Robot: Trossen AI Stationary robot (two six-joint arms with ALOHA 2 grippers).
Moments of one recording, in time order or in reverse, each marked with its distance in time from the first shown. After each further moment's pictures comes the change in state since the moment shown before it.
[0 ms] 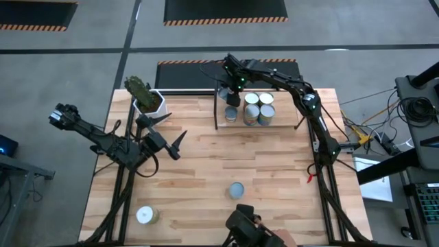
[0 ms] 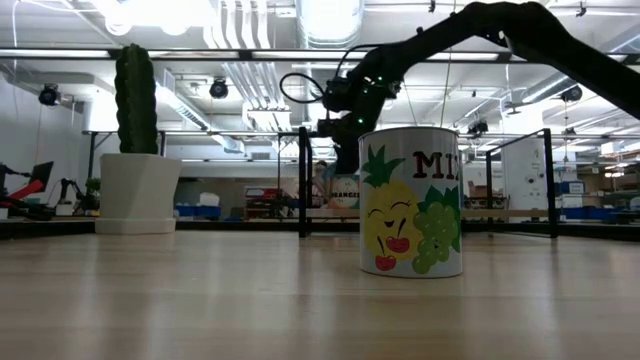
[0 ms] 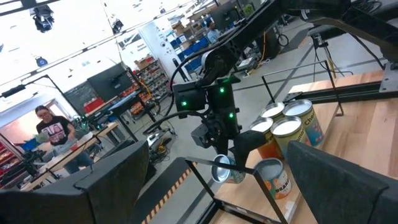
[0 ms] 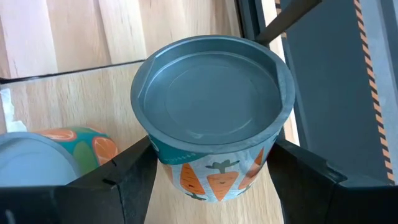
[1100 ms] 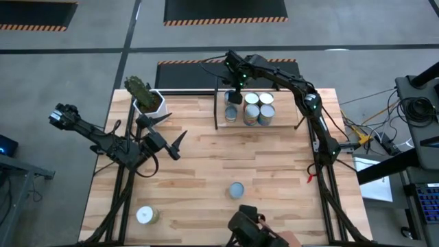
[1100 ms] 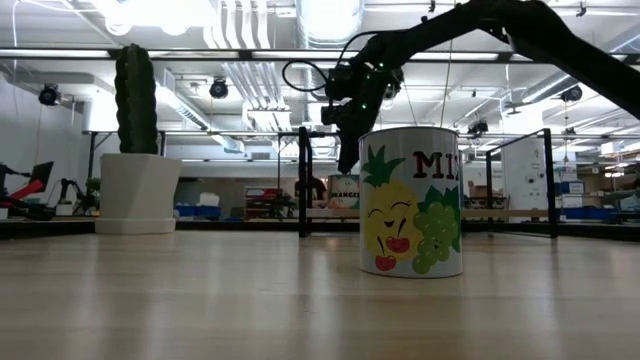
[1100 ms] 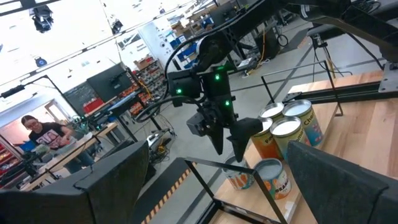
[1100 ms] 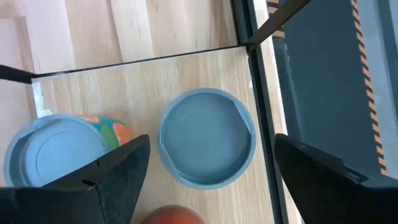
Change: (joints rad) left arm 0.000 0.000 0.000 0.000 0.003 0.000; right arm 0.000 -0.011 0.091 -0.118 0.005 -0.009
